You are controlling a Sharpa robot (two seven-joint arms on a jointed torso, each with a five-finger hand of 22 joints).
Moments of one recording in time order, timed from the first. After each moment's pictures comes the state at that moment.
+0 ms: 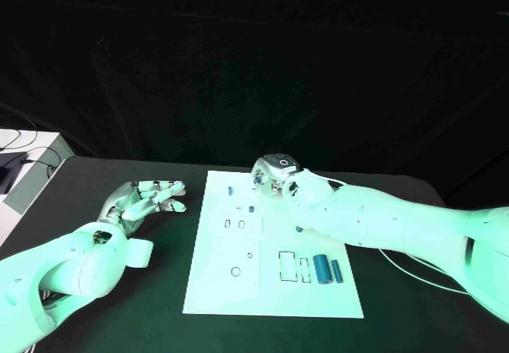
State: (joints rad) left arm 1.05 -0.90 0.16 1.58 -0.26 -0.41 0.29; left_hand 1.41 0.01 -0.09 0.08 0.17 1.05 0.17 0.06 0.06 1.16 0.11 0.06 0.06 1.27 0.05 0.33 0.29 0.11 1.06 0.06 0.52 0.16; right arm 1.24 -0.47 -0.08 1.02 -1.67 -0.54 -0.20; right_hand 1.31 -0.09 0.26 -0.12 0.25 1.07 0.13 0.06 0.07 1.06 0.11 0.07 0.07 1.41 0.00 1.00 0.68 0.16 1.47 -0.01 0.46 1.12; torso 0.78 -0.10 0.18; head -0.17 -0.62
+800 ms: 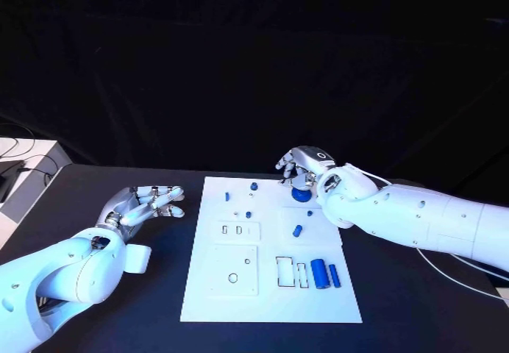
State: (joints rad) left arm 1.05 -0.91 0.16 1.57 -0.26 -0.40 0.29; left_hand 1.41 0.01 -0.09 0.08 0.17 1.05 0.17 0.06 0.06 1.16 0.11 0.06 0.06 1.27 0.05 0.33 0.29 0.11 1.06 0.06 0.52 0.16; right arm 1.28 -0.75 -0.06 1.28 -1.52 -0.59 -0.16; right_hand 1.41 -0.14 0.09 -0.02 0.29 1.06 0.14 0.07 0.07 1.26 0.07 0.27 0.22 1.43 -0.06 1.04 0.66 0.19 1.46 -0.01 0.62 1.10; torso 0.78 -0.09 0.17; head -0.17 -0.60
